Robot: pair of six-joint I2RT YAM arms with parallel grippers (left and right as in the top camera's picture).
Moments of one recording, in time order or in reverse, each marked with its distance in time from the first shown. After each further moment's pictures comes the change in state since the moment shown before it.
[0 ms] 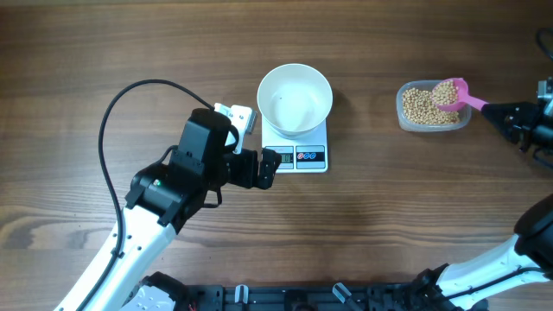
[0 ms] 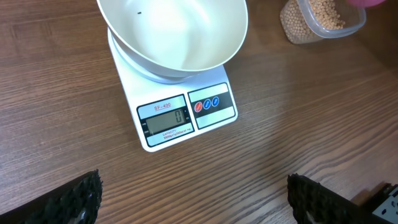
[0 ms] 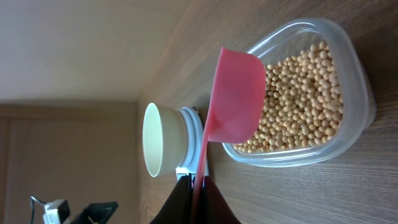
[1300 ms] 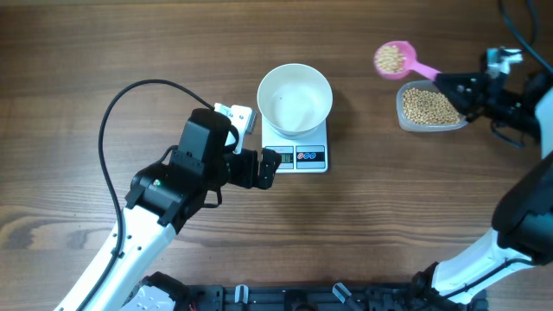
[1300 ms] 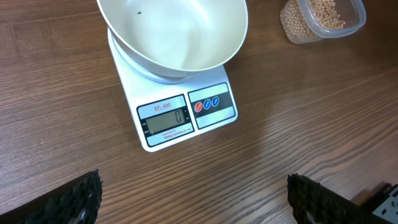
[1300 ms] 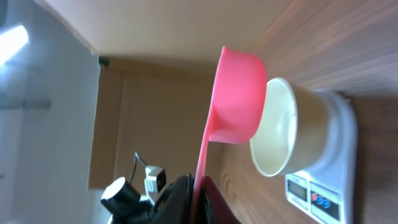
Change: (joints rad) left arm 0.000 0.000 0.000 0.000 0.000 0.000; right arm 0.317 0.000 0.000 -0.073 -0.397 0.012
